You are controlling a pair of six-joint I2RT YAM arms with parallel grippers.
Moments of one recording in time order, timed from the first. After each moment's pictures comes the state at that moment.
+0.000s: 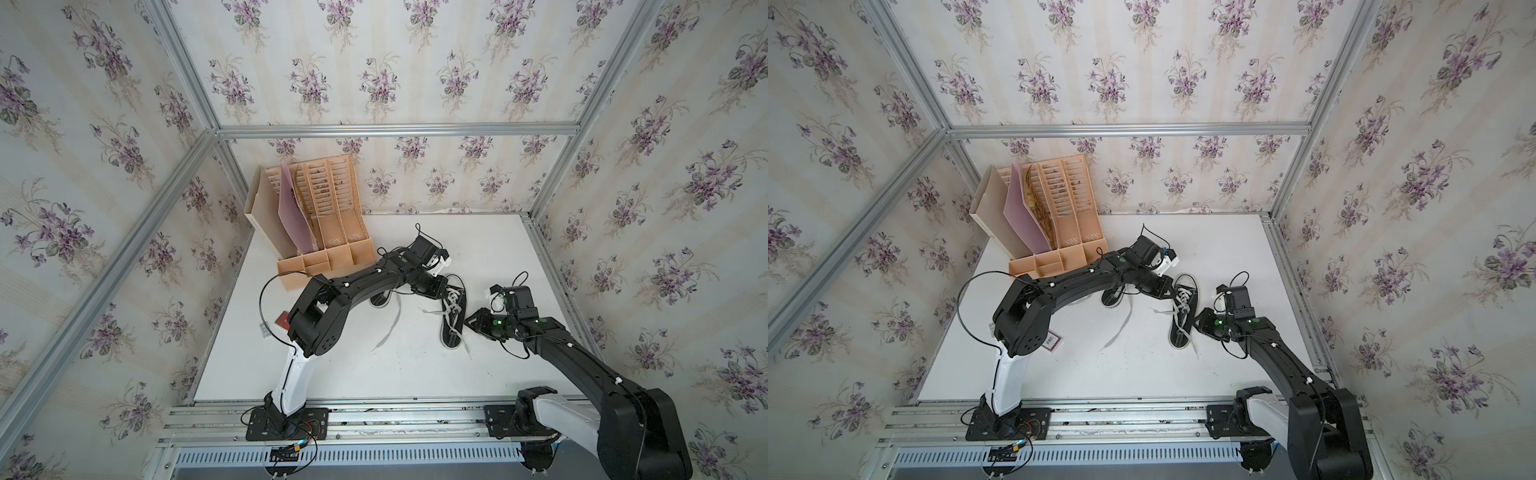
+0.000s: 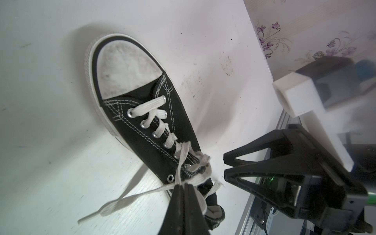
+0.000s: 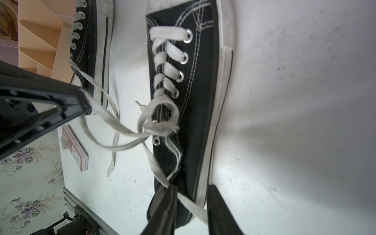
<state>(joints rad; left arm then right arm) -0.76 2.12 1.69 -0.52 0.52 -0.34 0.18 1.09 0.48 -0.41 -0.45 0.53</state>
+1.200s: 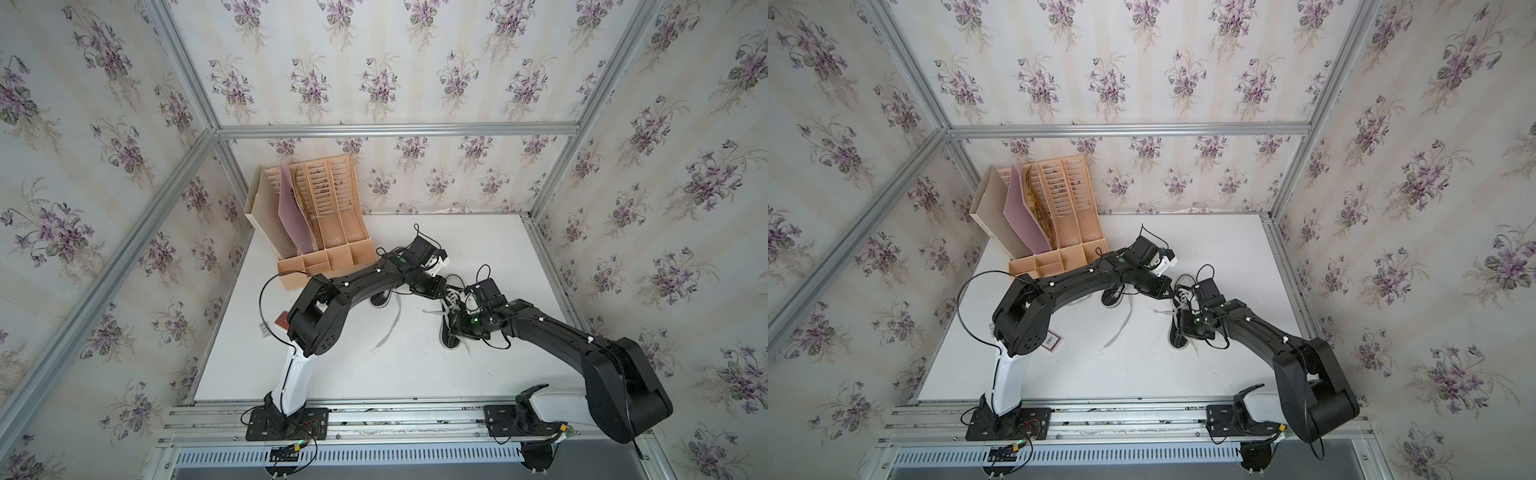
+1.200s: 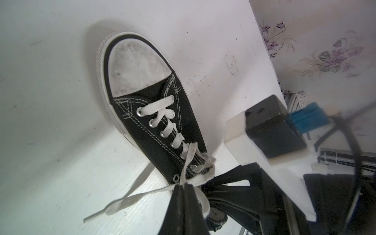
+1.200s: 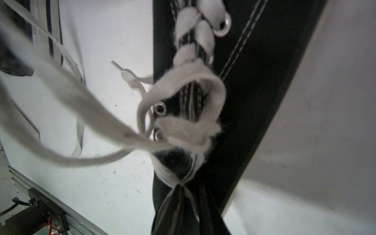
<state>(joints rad) -0.75 2.12 1.67 -0.51 0.51 -0.34 0.42 1.34 0.64 -0.51 -0.31 0.52</state>
